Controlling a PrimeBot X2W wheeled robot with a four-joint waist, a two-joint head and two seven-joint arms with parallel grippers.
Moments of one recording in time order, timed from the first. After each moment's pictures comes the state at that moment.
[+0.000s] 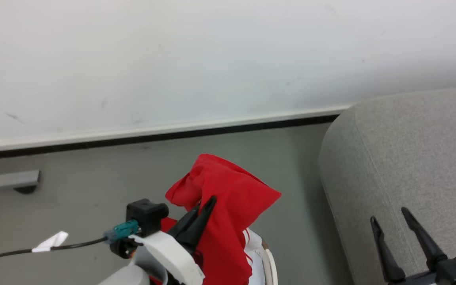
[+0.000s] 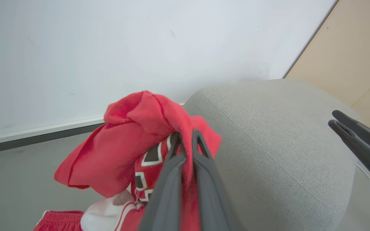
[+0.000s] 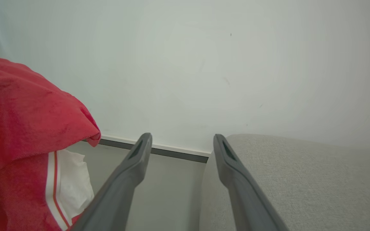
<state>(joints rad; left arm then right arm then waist) -0.46 0.43 -0.88 0.13 -0.86 0.10 -0.19 -0.03 -0.20 0.14 0.14 0.18 0.13 -0.26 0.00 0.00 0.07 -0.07</state>
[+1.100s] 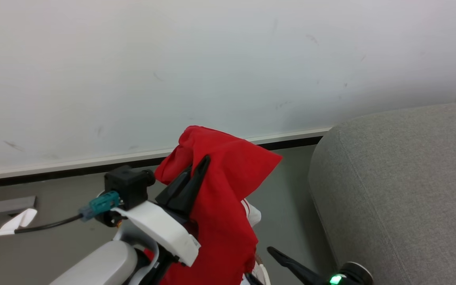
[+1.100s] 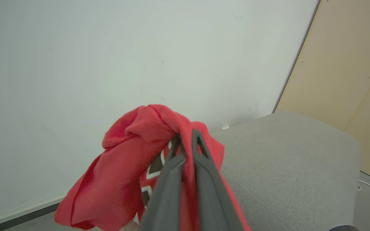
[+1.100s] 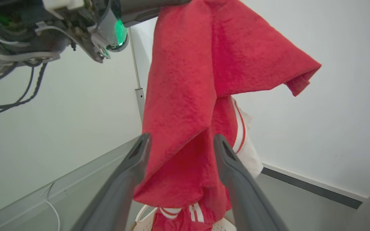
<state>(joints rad) -0.52 0.52 -0.81 -0.12 -0.85 0.24 -0.12 -0.15 -0.26 0.77 0.10 0.44 0.13 -0.26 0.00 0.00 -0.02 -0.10</state>
